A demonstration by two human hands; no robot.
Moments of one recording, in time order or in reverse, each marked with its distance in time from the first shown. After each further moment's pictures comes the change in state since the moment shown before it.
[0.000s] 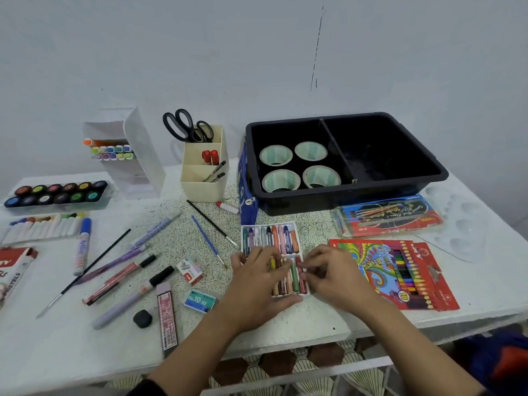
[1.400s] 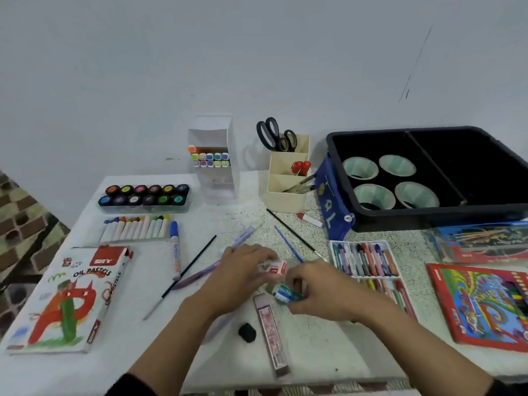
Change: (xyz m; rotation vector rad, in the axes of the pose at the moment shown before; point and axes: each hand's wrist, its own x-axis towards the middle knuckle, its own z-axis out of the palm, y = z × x) left_hand -0.059 -0.192 -0.068 -0.336 0.001 -0.099; right_hand 0.069 -0.163 0.092 -0.256 -0.450 -0.220
